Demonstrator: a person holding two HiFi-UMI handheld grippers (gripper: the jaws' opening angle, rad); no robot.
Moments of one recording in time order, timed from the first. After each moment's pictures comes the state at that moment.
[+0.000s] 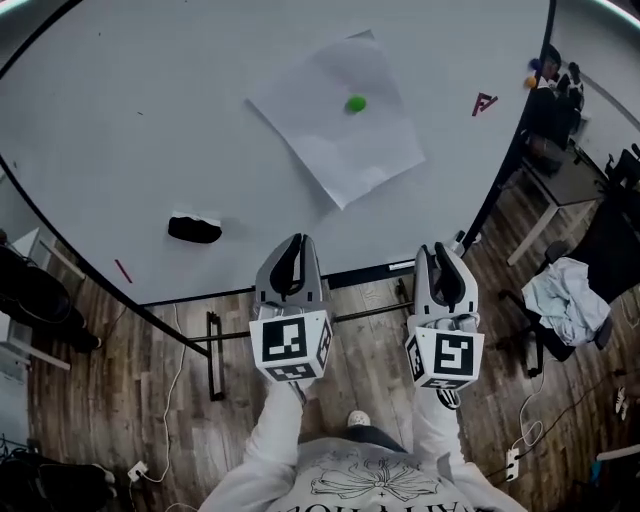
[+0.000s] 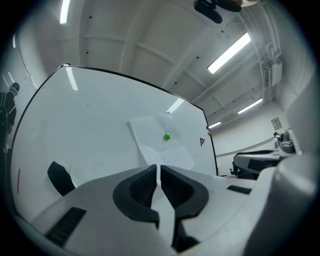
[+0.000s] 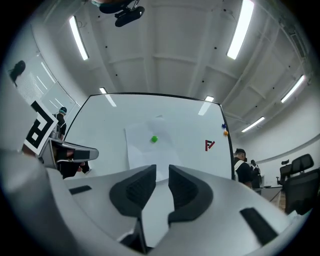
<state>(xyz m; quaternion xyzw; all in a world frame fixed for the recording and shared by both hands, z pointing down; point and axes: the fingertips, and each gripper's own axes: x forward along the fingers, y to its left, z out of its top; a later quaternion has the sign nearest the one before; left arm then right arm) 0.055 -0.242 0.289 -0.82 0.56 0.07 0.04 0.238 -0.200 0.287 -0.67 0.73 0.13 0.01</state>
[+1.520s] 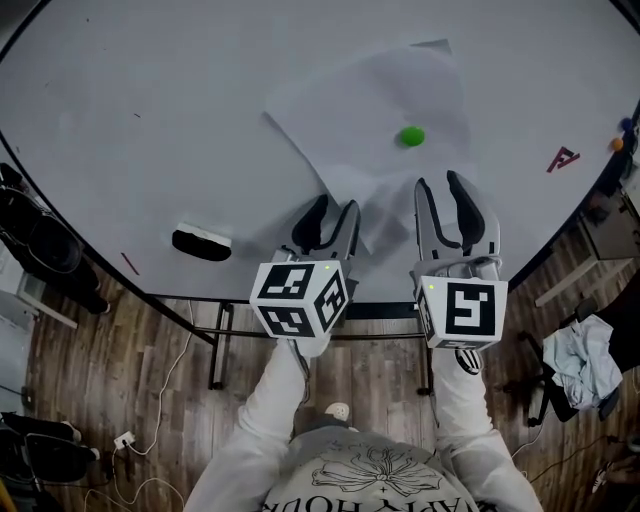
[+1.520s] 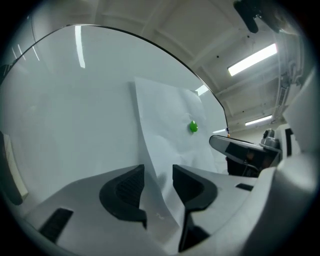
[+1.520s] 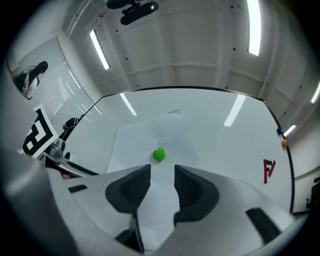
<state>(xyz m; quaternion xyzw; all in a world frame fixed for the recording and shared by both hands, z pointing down) 0.081 -0.400 0.274 -0.84 0.53 0.09 -0.06 0.197 -0.380 0.198 -0.57 0.79 0.23 0.01</state>
